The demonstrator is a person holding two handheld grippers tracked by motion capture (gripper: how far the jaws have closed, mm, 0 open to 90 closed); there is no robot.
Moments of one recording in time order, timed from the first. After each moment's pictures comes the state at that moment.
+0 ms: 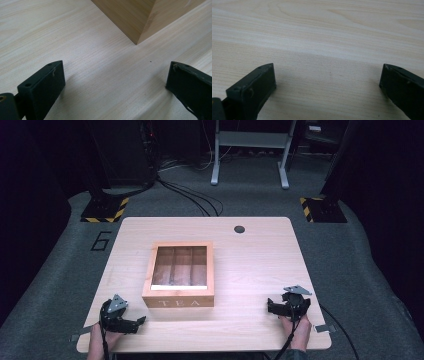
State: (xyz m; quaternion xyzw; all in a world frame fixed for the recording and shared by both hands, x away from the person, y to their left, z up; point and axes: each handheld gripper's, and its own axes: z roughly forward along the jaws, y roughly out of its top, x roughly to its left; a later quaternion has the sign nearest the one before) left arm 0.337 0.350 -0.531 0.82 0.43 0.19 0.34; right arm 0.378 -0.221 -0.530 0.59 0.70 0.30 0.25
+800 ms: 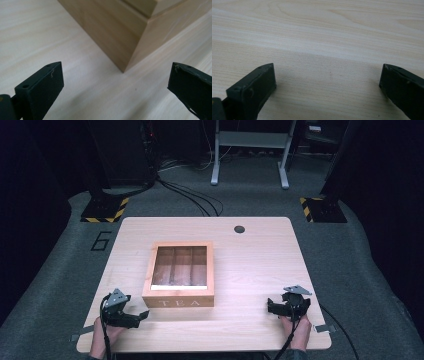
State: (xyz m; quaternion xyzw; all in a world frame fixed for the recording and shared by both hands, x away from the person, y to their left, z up) left arm 0.348 0.345 -0.516 0.80 0.42 0.17 0.41; right arm 0.378 -0.221 -0.530 0.59 0.70 0.30 0.25
